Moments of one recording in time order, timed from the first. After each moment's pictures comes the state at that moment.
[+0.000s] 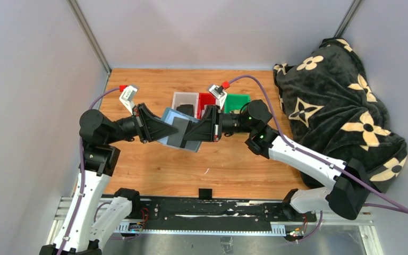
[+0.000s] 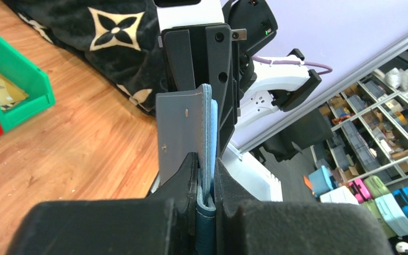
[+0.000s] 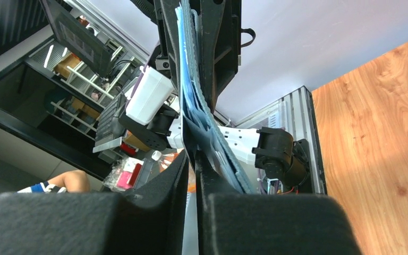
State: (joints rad) left arm -0.18 0.73 0.91 0.03 1.09 -0.91; right arm 0.85 1.29 1.00 0.59 -0.81 1.00
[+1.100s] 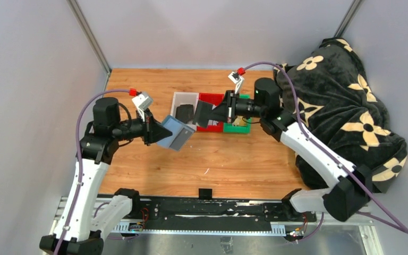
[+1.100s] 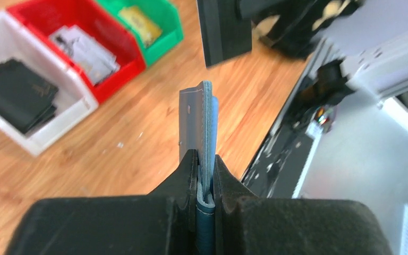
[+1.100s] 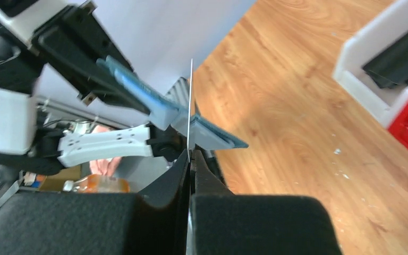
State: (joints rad) left arm -0.15 0.84 1.07 -0.65 0.93 -0.08; right arm 0.58 1.25 1.11 0.00 -0.78 0.66
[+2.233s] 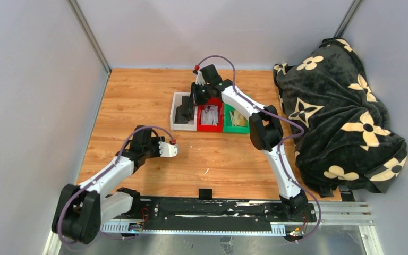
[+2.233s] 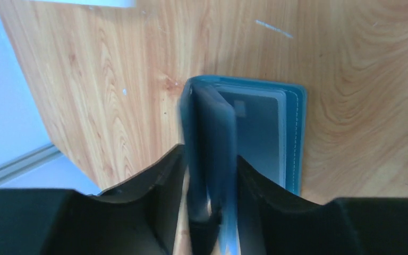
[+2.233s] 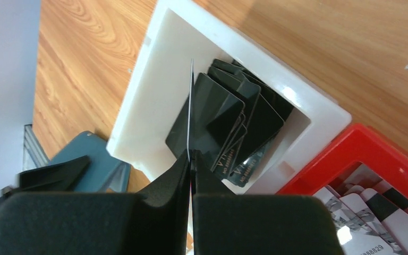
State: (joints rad) left arm -0.27 1.09 0.40 -0.15 0.02 1.27; right arm 0.58 2.44 2.19 -0.48 -0.51 0.44
